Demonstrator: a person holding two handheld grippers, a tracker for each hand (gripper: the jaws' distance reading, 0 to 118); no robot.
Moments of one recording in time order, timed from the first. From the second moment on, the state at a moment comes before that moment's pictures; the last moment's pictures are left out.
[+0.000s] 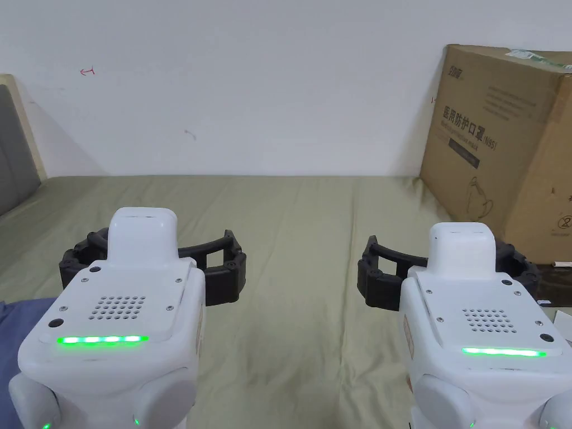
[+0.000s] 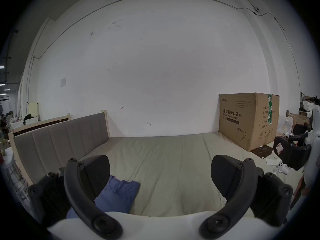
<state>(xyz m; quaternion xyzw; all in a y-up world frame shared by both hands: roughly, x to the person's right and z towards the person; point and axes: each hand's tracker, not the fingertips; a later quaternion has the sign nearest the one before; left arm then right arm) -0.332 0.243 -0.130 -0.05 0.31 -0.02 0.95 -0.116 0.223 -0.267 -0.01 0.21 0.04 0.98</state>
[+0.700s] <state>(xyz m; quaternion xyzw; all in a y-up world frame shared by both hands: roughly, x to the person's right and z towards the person) -0.332 0.246 -0.130 -0.05 0.30 0.00 0.95 -0.122 0.230 -0.260 -0.01 0.20 0.02 0.98</state>
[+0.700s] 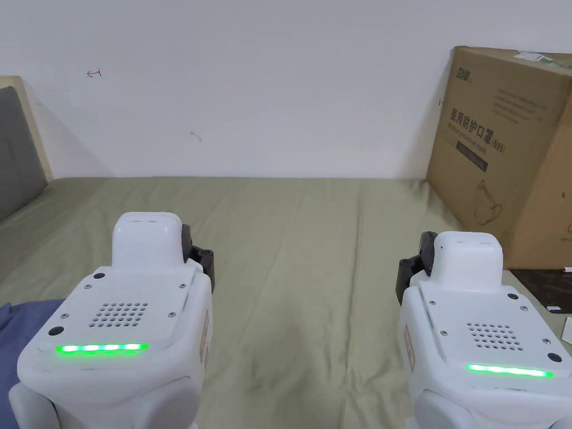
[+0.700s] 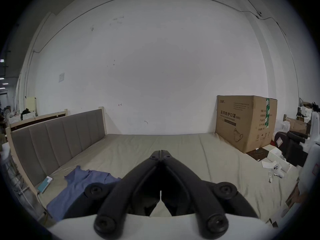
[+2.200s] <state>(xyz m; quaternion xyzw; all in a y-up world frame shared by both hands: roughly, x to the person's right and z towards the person) -0.533 0.149 0.037 -0.25 0.52 0.19 0.80 -0.334 0.186 -0.180 -0.16 0.53 0.05 0.83</state>
